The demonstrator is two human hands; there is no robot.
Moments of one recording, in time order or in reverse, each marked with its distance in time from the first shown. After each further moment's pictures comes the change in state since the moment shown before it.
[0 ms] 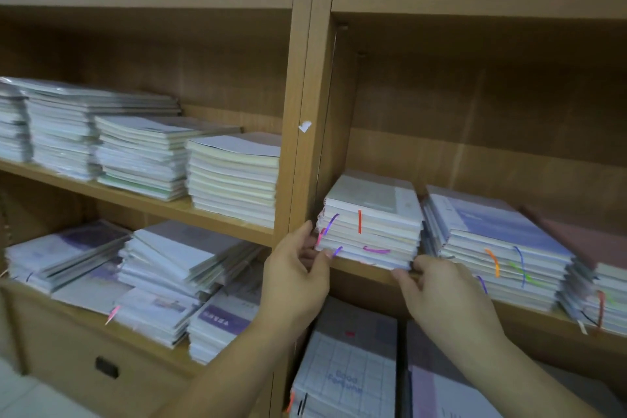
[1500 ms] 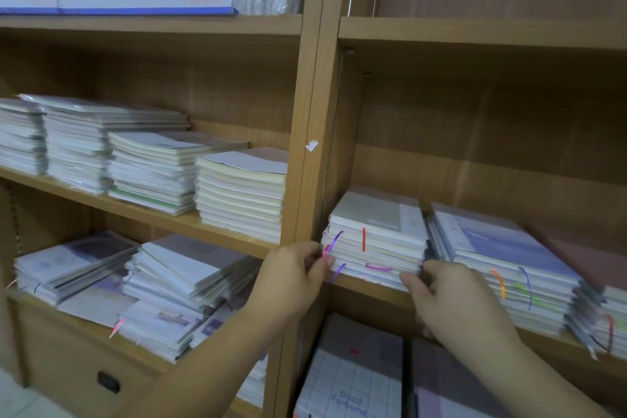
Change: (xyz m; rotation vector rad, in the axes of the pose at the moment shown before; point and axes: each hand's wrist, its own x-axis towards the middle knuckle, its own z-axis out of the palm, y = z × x) left_hand 0.035 -0.007 -0.022 0.404 -0.173 0.203; right_hand 0.018 0.006 -0.005 0.139 -0.031 0.038
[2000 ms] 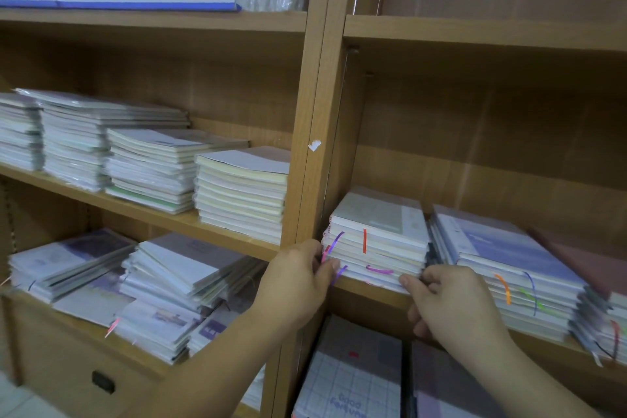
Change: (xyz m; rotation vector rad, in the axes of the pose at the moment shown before) left_hand 0.004 0.000 0.010 0.078 -0.012 -0.032; right_hand -0.001 -0.012 -0.003 0.241 -0.106 0.127
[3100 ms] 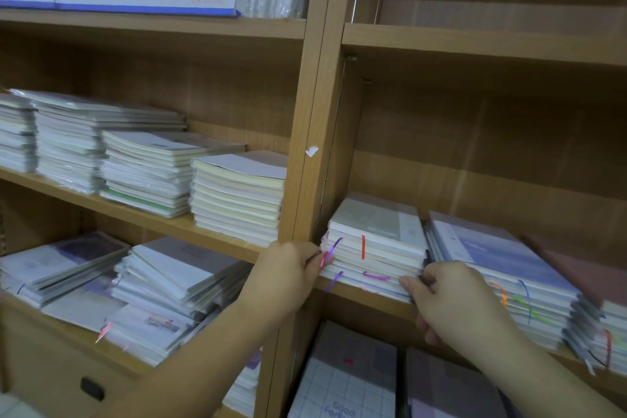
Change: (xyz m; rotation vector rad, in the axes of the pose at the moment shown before) left_hand 0.015 -0.003 -0.016 0.136 -0.027 0.147; right_hand 0.003 -0.016 -0.022 -0.250 -0.061 -0.015
